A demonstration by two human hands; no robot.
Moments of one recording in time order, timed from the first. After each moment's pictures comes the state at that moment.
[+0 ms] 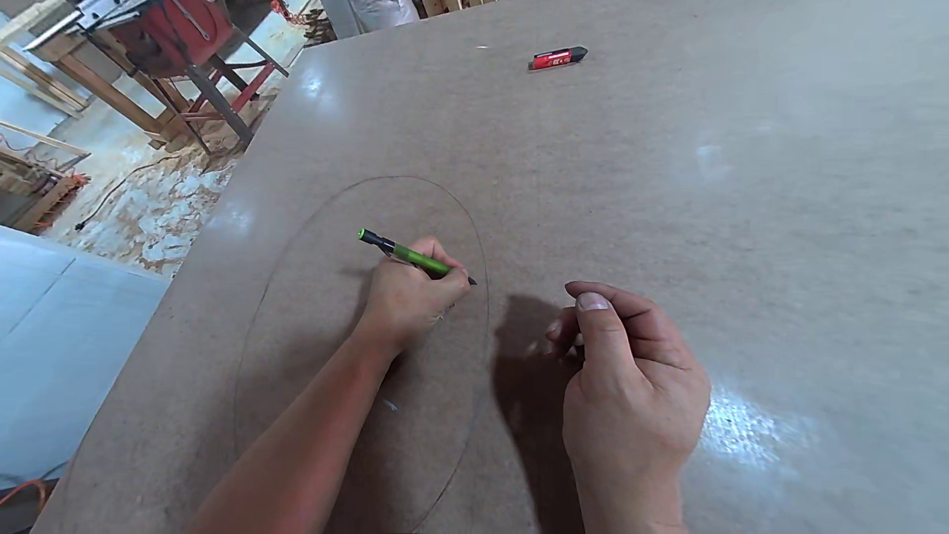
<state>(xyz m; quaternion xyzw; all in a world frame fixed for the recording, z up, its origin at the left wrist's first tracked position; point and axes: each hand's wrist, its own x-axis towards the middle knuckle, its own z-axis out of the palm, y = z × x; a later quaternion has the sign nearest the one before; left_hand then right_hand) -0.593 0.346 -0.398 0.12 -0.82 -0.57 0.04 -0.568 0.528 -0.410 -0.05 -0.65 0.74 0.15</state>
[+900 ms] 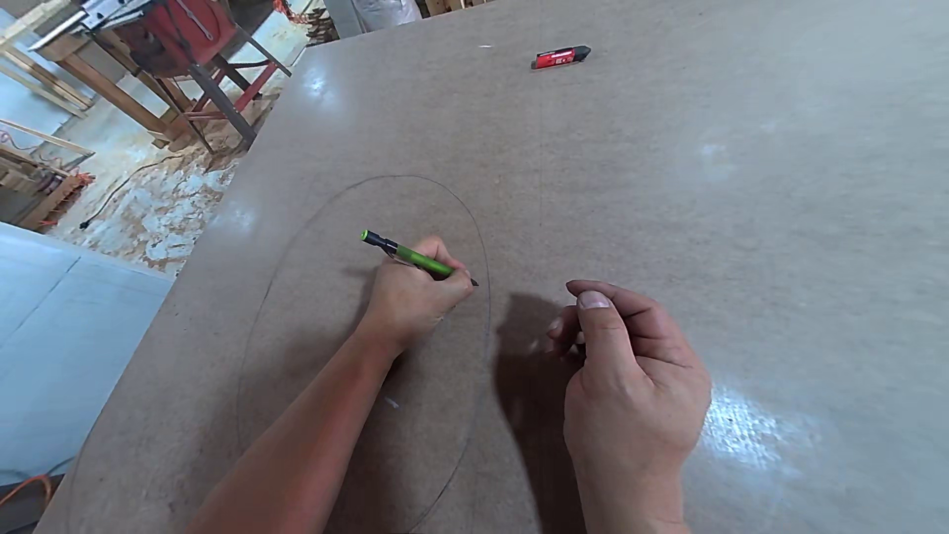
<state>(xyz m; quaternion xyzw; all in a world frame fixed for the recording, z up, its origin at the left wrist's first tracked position) -0.592 0.346 -0.397 0.11 -0.82 -0.56 0.04 -0.568 0.528 -0.409 -0.05 -0.65 0.74 0.14</state>
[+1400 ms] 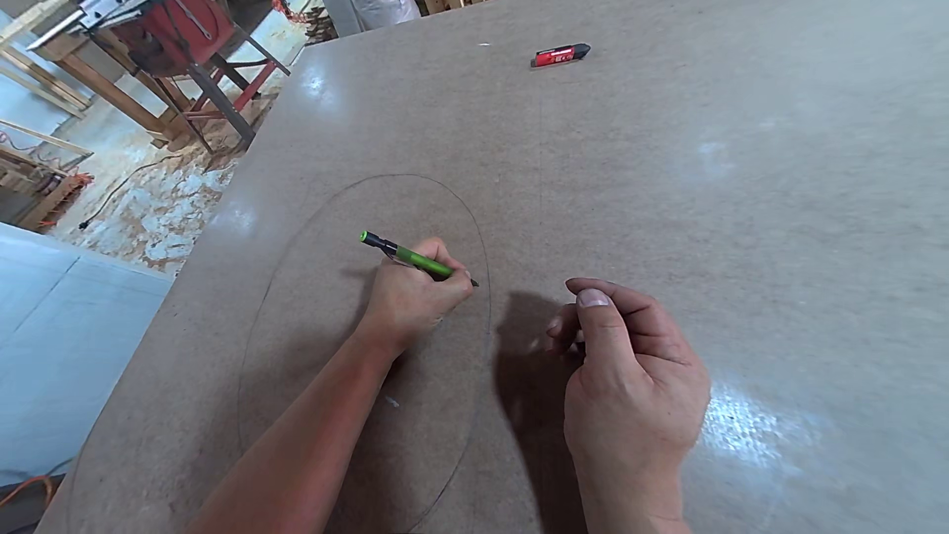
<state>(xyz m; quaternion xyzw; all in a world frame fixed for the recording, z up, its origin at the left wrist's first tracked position) -0.588 0.346 -0.396 0.10 -0.83 -0.54 0.03 -0.568 0.528 -0.409 -0.05 -0.66 0.74 0.14</state>
